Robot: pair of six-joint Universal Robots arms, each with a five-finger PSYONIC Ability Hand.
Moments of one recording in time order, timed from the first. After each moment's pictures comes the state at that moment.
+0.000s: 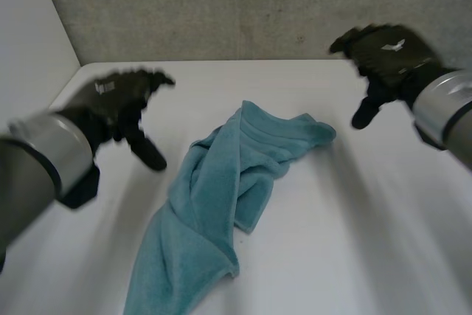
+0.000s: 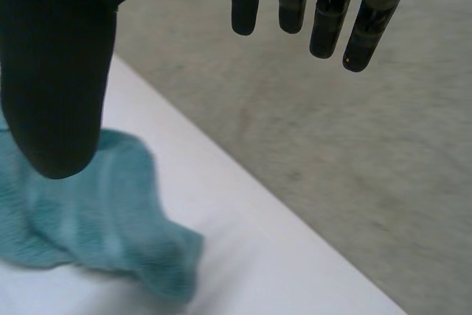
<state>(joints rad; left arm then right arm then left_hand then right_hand) 4.18 -1.65 -1.45 2.80 -1.66 3.11 1.91 -1.40 1.38 0.14 1.35 2.79 0.20 0.21 0.22 0.21 0.05 0.21 0.22 0.22 0.24 0.06</state>
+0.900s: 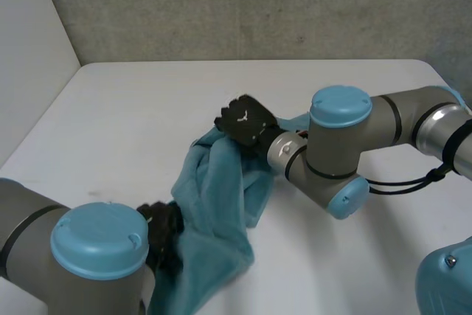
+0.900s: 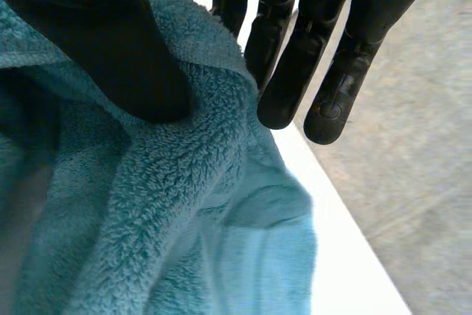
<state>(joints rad) 3.94 -1.92 -1.83 3.20 -2.01 2.91 2.18 -0.67 0.91 -0.10 1.21 2.54 0.81 0.81 0.80 0.80 0.62 0.93 1.17 1.18 1.19 0.93</state>
